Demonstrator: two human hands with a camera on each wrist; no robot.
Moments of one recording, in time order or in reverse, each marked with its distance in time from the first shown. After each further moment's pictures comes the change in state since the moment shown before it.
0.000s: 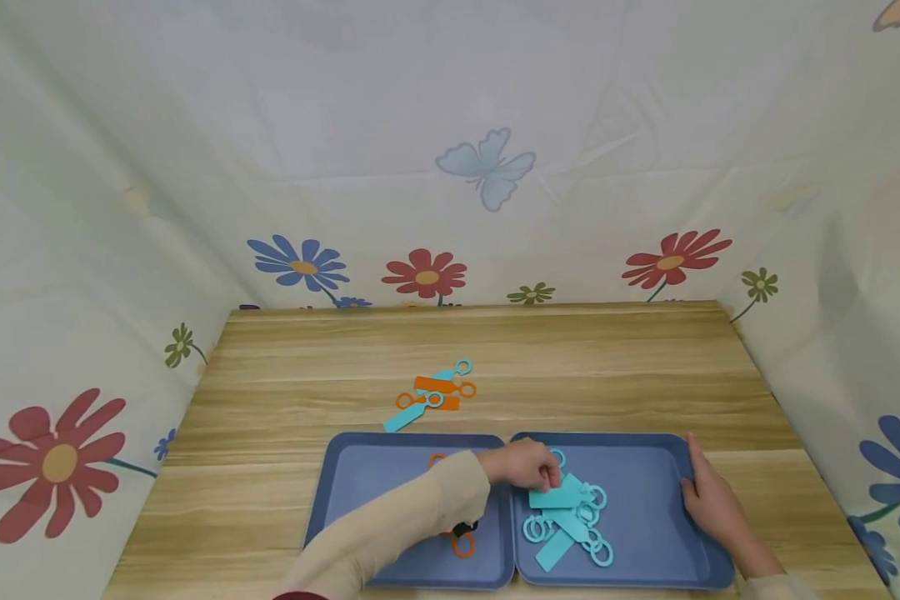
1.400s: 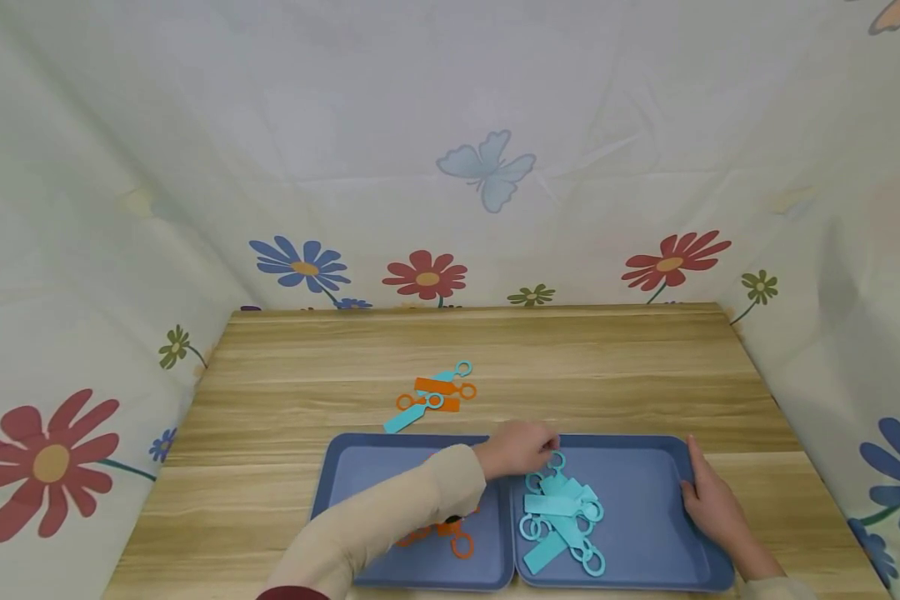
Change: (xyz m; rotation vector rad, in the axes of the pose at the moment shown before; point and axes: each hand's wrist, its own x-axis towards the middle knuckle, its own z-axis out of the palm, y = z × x) left_hand 0.000 0.003 -0.014 0.258 0.283 -0.058; right_hand 0.000 0.002 0.002 0.028 0.003 0.000
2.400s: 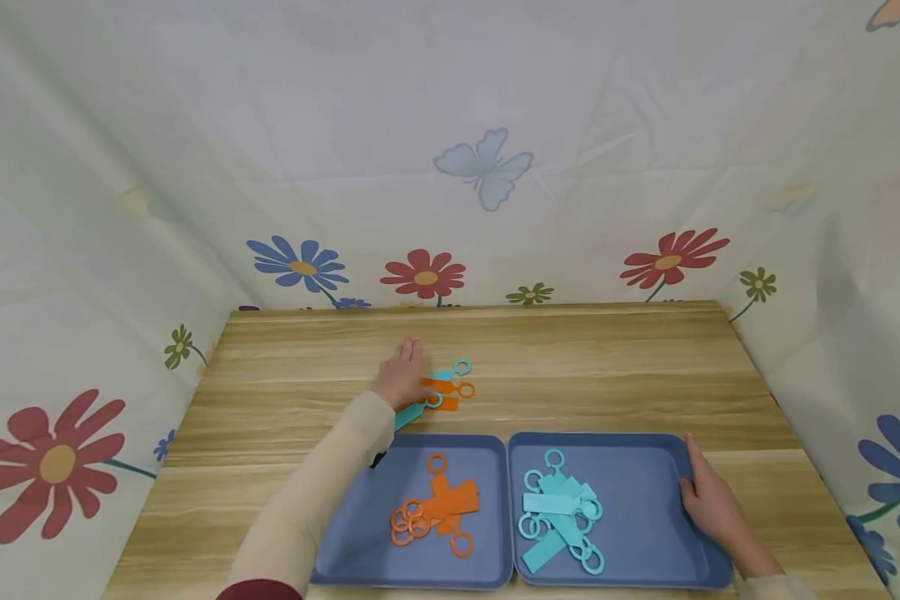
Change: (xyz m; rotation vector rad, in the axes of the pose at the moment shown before) left_hand -0.049 -0.161 -0.048 -0.043 0.021 -0.584; right_hand 0.000 0.001 0.001 0.008 0.005 -0.007
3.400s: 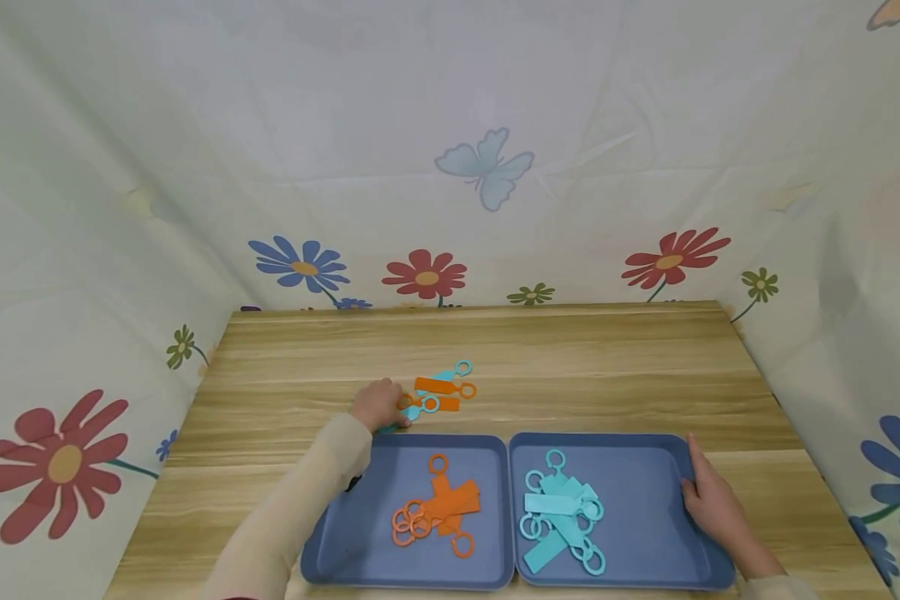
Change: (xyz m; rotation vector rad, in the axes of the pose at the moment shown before) left_hand -0.031 -0.034 0.017 0.113 -0.037 0.009; right_hand 0.000 -0.001 0.000 0.009 0.017 -0.020
